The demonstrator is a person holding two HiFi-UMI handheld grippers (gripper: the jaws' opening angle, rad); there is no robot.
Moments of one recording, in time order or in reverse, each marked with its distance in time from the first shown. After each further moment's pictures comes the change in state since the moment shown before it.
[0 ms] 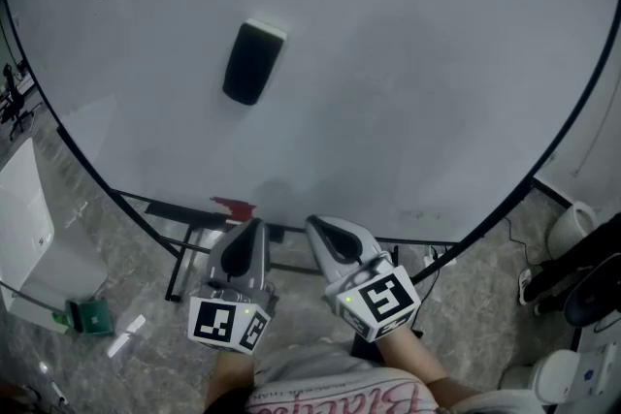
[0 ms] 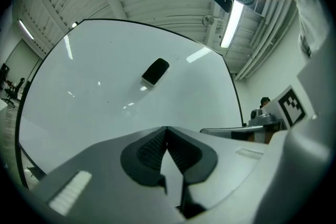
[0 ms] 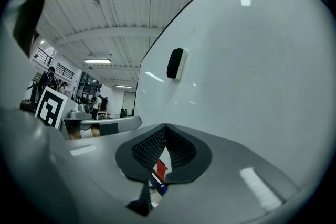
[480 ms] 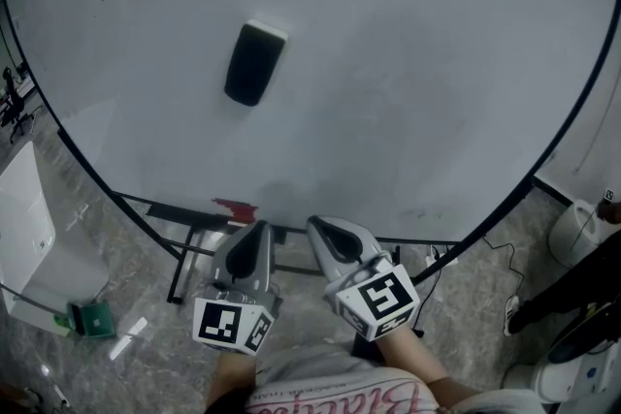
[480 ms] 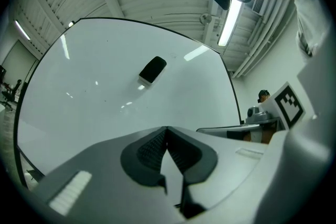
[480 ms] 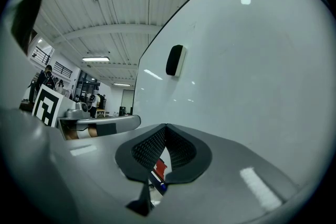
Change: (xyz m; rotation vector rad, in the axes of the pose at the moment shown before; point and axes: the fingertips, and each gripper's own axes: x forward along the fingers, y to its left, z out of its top) left arm 0.001 -0.004 -0.004 0.023 0.016 -0.023; right arm 0.004 -0.001 -0.005 0.002 0.028 -0.018
